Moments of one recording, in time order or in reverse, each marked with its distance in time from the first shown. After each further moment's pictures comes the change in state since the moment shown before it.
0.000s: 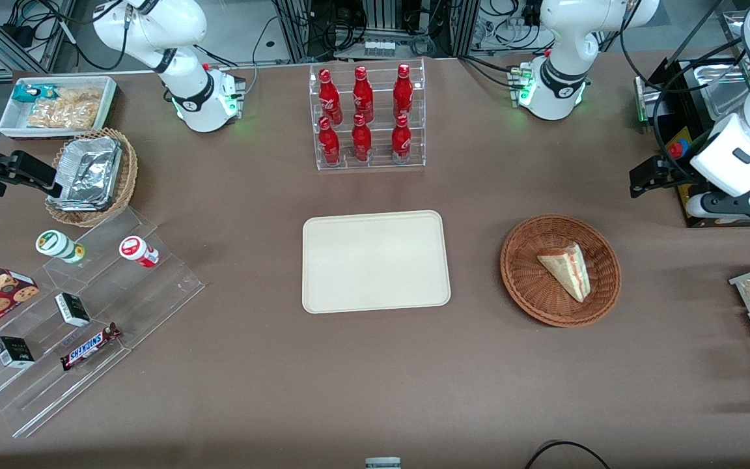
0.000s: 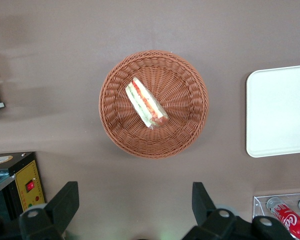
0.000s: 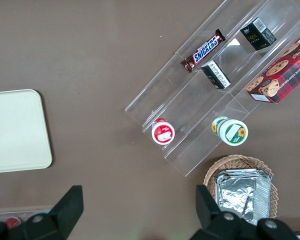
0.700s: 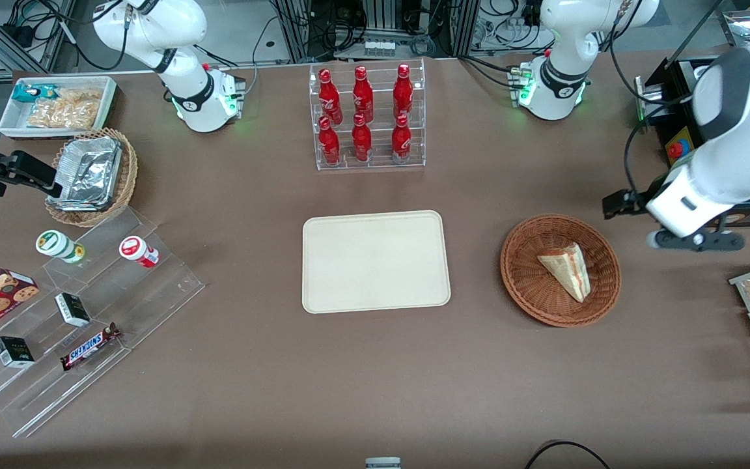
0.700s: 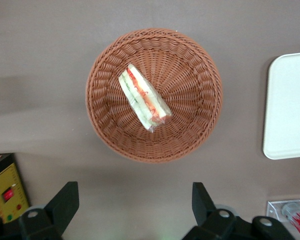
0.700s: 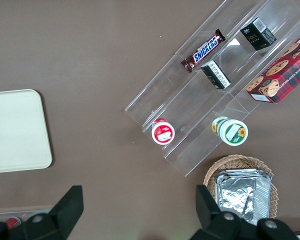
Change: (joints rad) arm 0.000 0.048 -0.003 -0.212 0.000 0.180 0.000
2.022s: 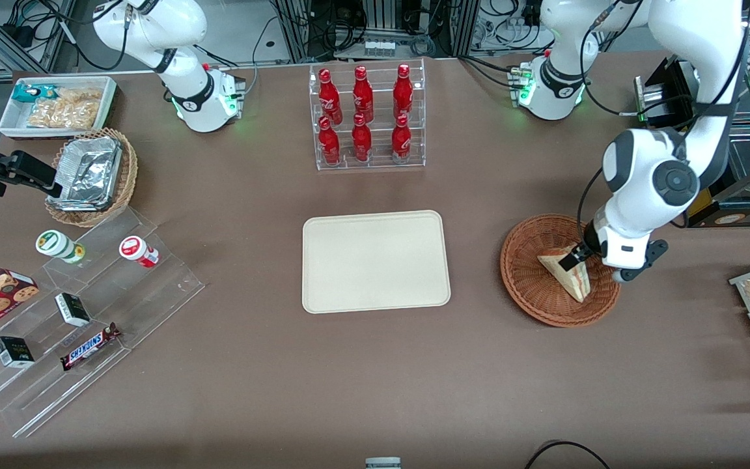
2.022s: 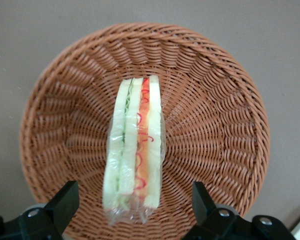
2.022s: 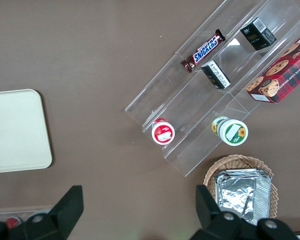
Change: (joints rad) arm -0.012 0.117 -0.012 -0.420 -0.002 0.689 -0.738
